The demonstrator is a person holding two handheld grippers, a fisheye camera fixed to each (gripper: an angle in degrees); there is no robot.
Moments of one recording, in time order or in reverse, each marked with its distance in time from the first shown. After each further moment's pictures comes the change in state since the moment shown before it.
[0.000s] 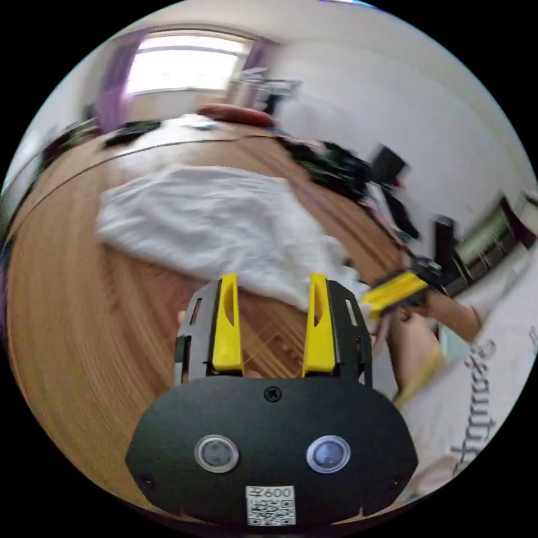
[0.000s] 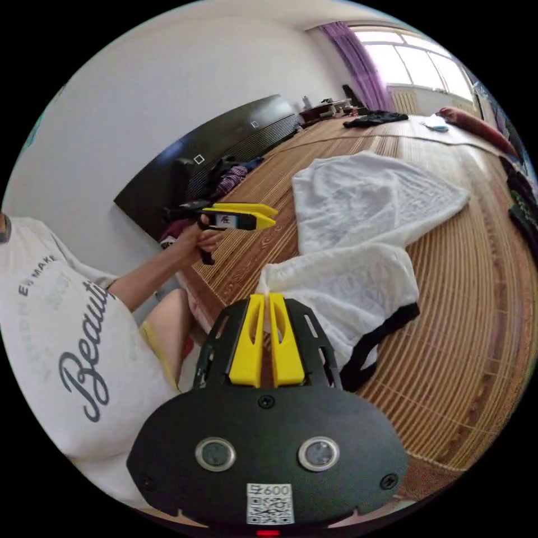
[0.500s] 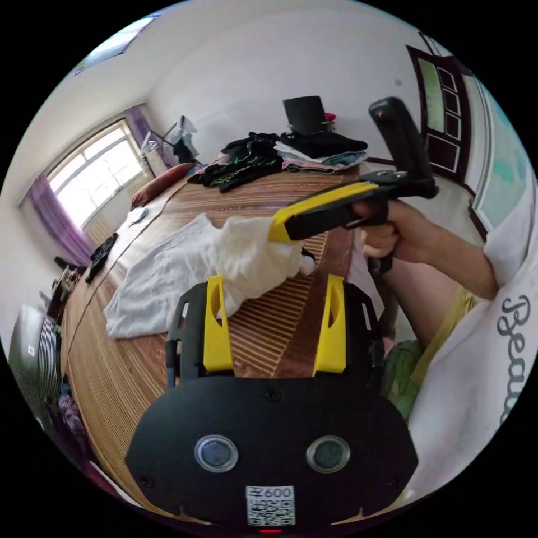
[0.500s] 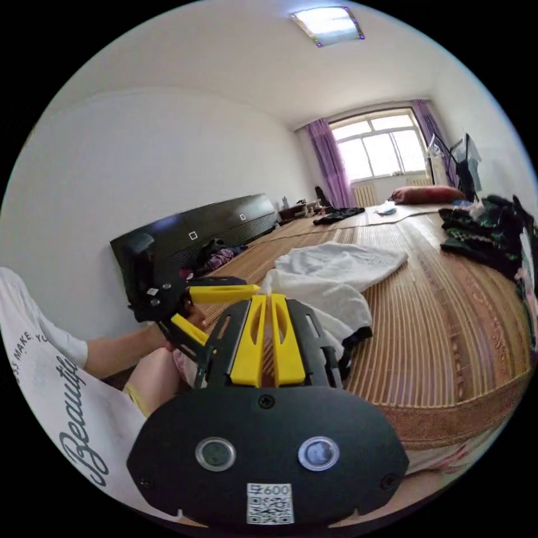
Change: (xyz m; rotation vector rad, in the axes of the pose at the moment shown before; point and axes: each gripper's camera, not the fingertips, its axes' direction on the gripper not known) left arm 0.332 0.176 -0.036 0.120 -0.468 0.213; right arm -0.022 0.208 -0.127 0.478 0.181 -0.124
